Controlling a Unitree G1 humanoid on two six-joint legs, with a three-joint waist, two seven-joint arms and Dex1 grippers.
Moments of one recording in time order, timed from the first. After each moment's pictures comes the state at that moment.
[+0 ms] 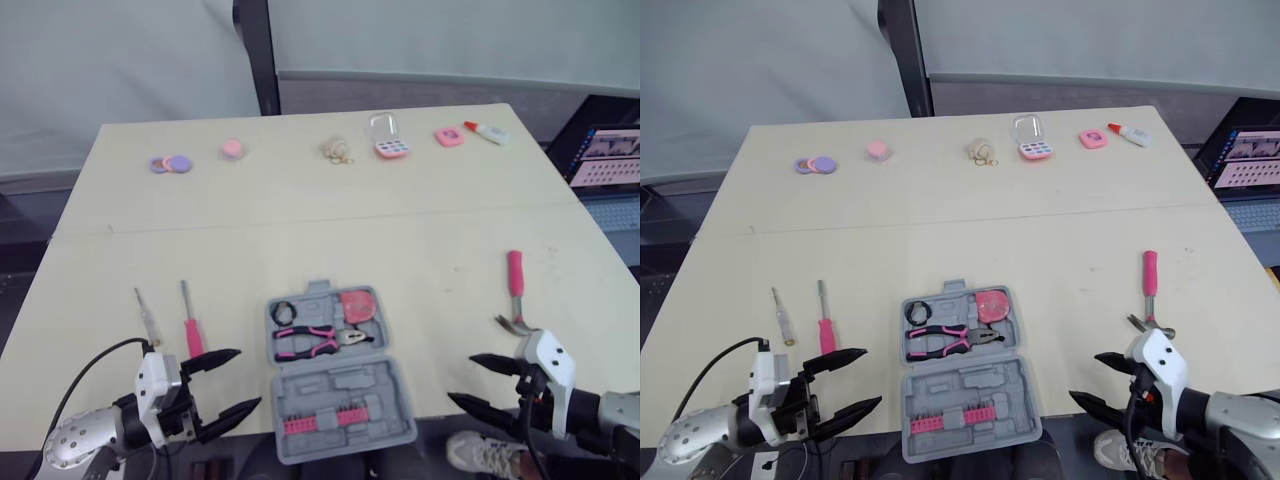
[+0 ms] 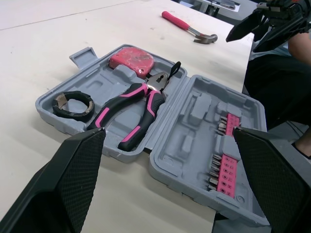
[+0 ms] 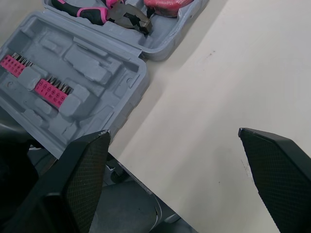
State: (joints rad) left arm 0.47 0.56 0.21 -0.38 -0.52 0.07 -1.00; right arm 0.48 -0.78 -0.40 -0.59 0.51 0.64 0.94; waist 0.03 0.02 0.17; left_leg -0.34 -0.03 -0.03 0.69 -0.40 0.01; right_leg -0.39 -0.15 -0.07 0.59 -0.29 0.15
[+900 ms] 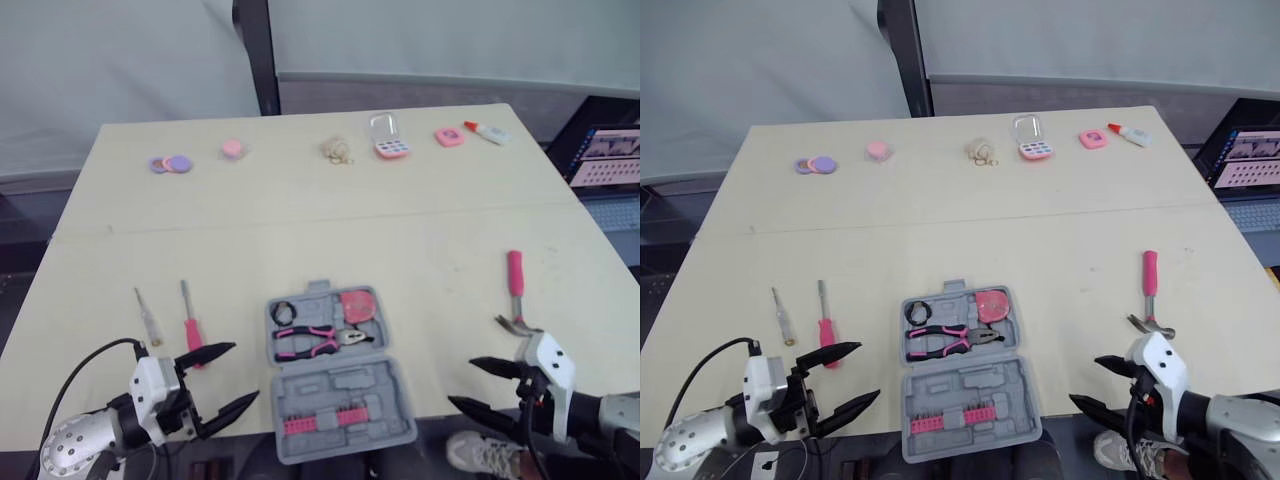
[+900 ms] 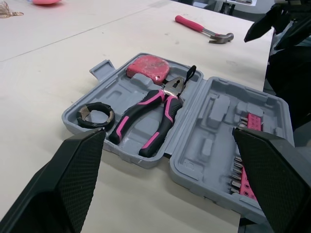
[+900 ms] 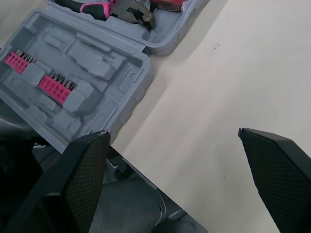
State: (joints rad) left arm 0.48 0.55 0.24 -0.37 -0.47 -0.04 -0.96; right arm 0.51 -0.79 -0.40 -0.60 0.52 0.63 0.95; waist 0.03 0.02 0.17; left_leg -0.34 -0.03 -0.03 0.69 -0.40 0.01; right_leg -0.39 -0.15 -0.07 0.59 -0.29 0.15
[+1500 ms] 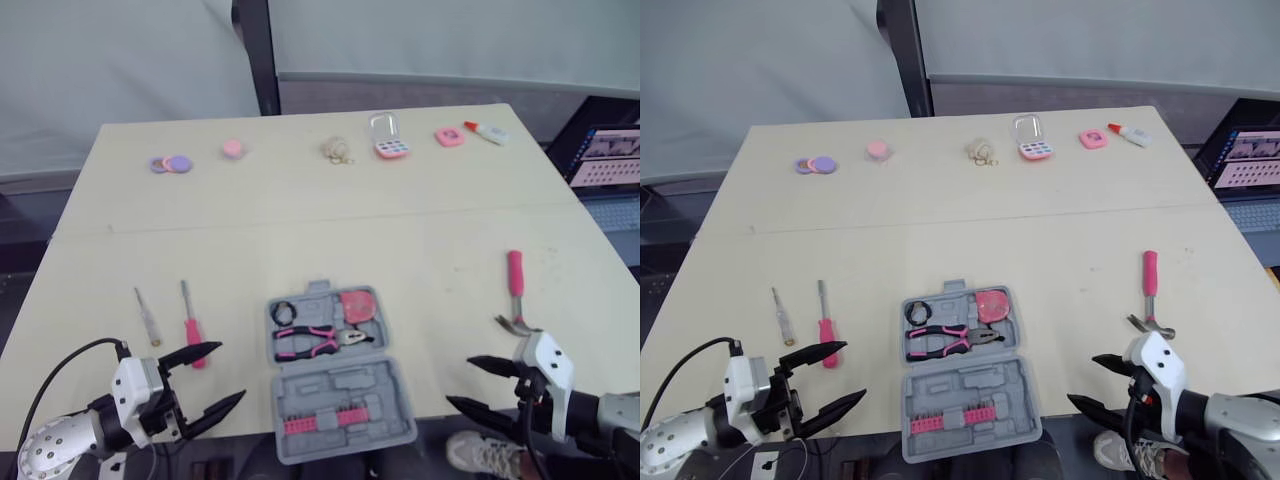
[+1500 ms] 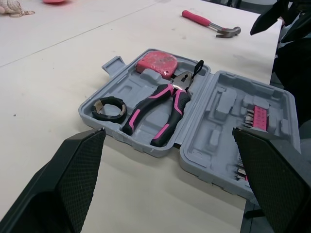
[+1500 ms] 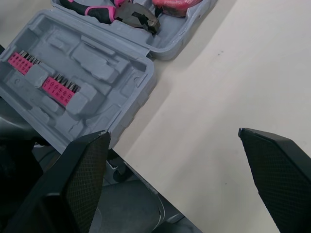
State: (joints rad) left arm 0.50 0.57 0.29 -0.38 -0.49 -0.03 -0.98; right arm 0.50 -0.79 -0.39 -0.60 0.52 0.61 0.95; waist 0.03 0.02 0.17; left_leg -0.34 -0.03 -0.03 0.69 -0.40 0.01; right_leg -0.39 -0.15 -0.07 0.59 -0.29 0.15
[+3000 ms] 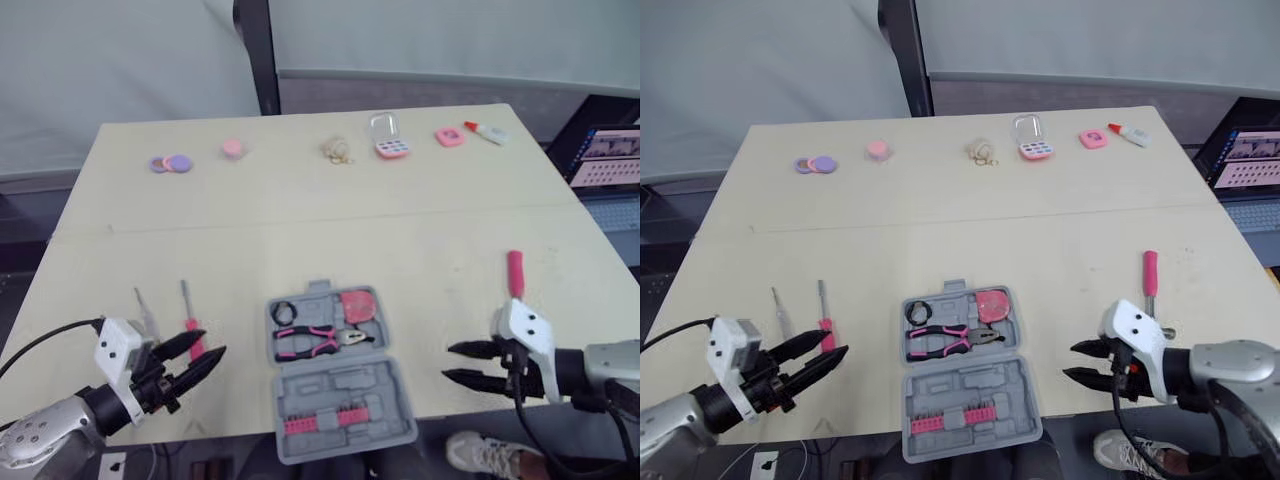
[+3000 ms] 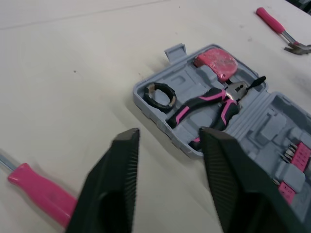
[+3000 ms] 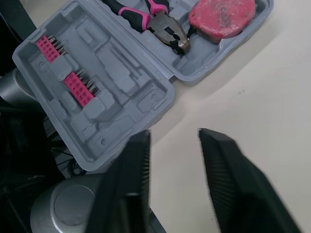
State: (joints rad) left arm 0.52 0.65 0.39 -0.67 -0.70 0.54 -0.58; right arm 0.22 -1.02 -0.26 -0.63 0.58 0.77 0.99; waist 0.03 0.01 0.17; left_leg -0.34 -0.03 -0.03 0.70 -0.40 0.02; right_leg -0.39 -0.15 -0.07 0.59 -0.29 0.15
